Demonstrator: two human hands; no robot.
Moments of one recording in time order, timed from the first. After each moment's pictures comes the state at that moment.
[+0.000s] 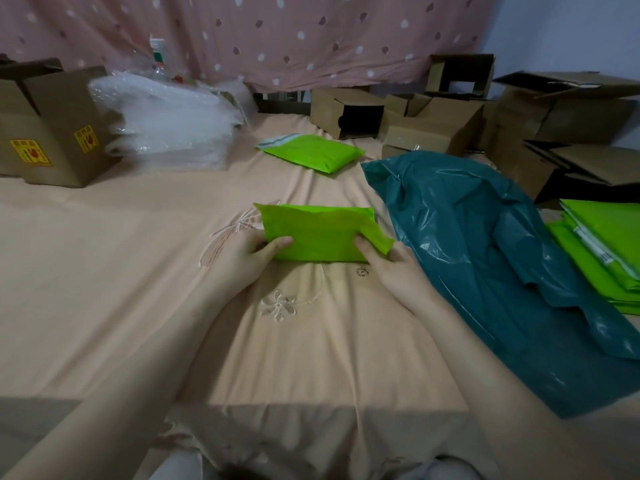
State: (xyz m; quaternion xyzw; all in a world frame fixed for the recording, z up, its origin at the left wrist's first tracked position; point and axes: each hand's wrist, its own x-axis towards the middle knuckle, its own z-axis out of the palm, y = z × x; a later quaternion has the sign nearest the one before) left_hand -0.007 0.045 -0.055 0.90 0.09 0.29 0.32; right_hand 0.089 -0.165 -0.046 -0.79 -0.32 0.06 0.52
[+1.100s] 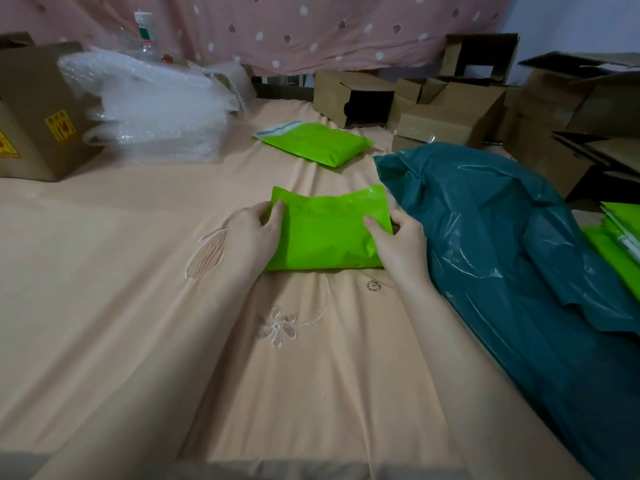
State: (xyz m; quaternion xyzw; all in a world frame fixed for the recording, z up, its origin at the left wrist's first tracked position) left_hand 0.059 0.061 -0.062 0.84 0.26 0.33 0.33; right_hand 0.149 -0.115 -0.064 -0.80 -0.18 -0.05 0.57
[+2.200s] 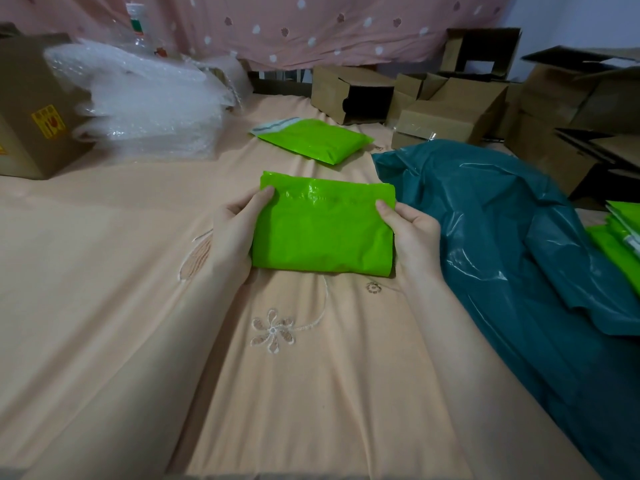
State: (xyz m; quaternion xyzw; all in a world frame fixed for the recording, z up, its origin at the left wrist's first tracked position) left_hand 0.050 0.053 -0.046 0.55 0.20 0.33 0.74; right_hand 0.141 -0.119 -0.044 -0.63 -0.10 0.07 0.77
